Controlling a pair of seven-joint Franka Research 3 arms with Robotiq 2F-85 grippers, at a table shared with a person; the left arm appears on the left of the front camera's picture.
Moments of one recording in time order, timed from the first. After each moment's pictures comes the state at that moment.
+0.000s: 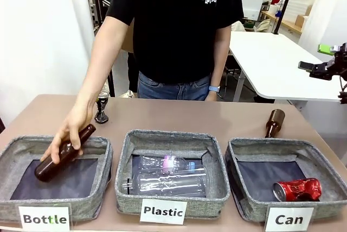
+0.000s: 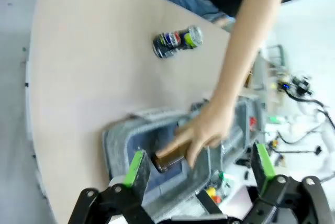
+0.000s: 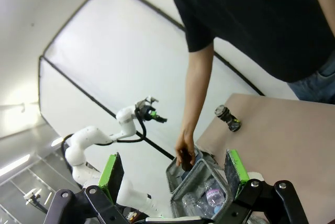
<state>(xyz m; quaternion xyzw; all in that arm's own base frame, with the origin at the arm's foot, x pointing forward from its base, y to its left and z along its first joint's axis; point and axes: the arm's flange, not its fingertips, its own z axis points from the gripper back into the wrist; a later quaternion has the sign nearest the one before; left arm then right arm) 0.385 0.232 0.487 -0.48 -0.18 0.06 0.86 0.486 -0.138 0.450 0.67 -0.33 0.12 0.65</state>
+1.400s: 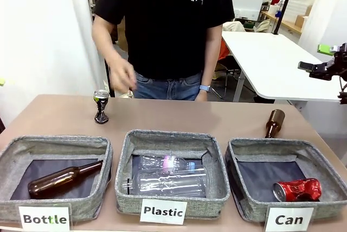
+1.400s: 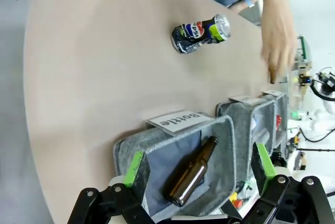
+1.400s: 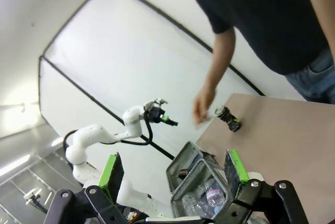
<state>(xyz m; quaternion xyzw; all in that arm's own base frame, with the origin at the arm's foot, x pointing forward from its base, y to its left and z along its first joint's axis) 0.426 0.175 0.444 -0.42 -0.17 0.05 0.89 0.486 -0.138 0.450 0.67 -0.33 0.12 0.65</state>
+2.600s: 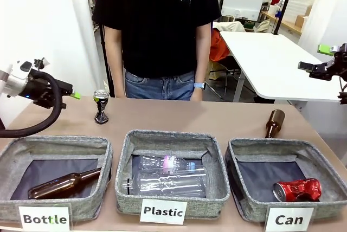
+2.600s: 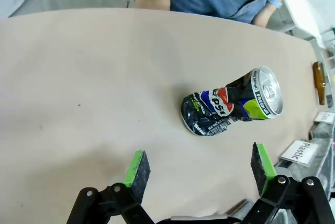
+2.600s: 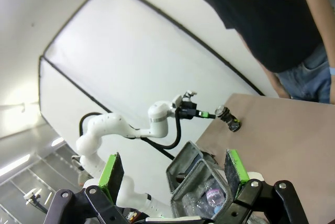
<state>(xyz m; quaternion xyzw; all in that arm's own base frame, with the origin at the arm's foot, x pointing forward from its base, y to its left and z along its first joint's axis) 0.558 0.034 0.341 -0.35 -0.25 -0.04 0.90 0.486 -0.138 0.450 0.67 -0.33 0.12 0.65</state>
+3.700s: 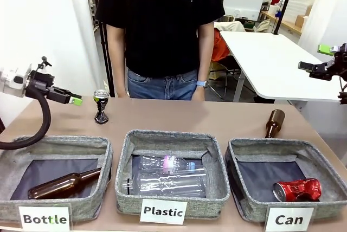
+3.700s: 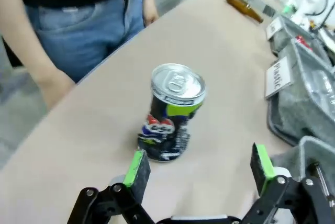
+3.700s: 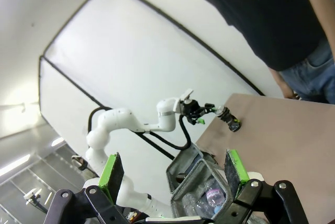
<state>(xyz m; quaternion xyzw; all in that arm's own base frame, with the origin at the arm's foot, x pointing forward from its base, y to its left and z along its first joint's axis) 0.587 0.038 0.317 -0.40 -0.35 -0.41 0.74 0.485 -0.138 0.450 0.67 -0.33 0.12 0.65</state>
